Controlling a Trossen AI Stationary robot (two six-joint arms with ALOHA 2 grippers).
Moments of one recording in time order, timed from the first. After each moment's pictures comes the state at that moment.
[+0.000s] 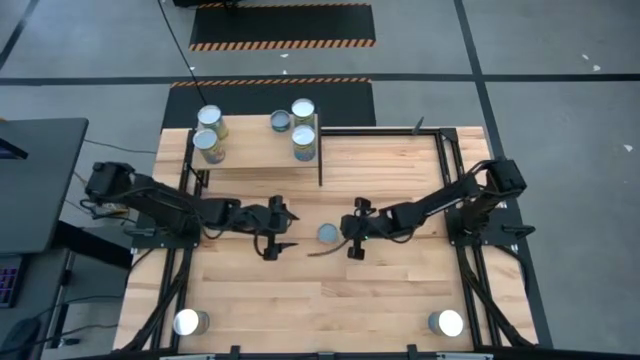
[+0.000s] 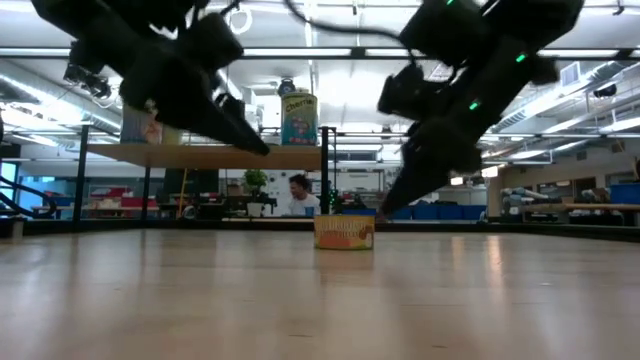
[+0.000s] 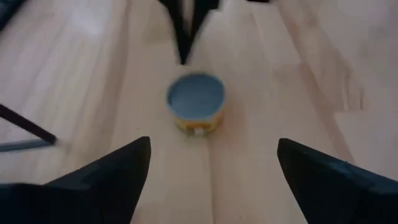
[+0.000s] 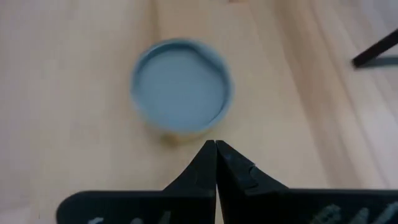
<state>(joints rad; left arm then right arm) -0.15 1.36 0.58 0.20 -0.16 0.04 0.17 1.69 0.82 -0.02 0.35 0.19</state>
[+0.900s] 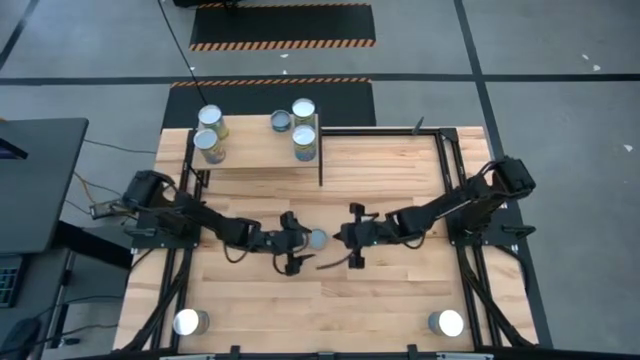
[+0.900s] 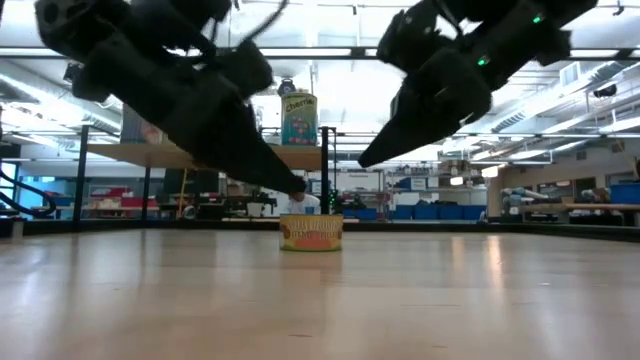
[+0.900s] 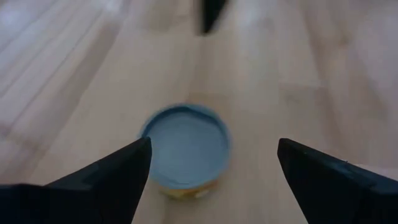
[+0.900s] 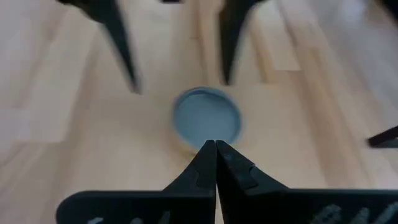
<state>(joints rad) -0.28 1.71 0.67 0.45 -0.38 -0.22 0.25 1.63 0.82 0.12 0.33 0.09</state>
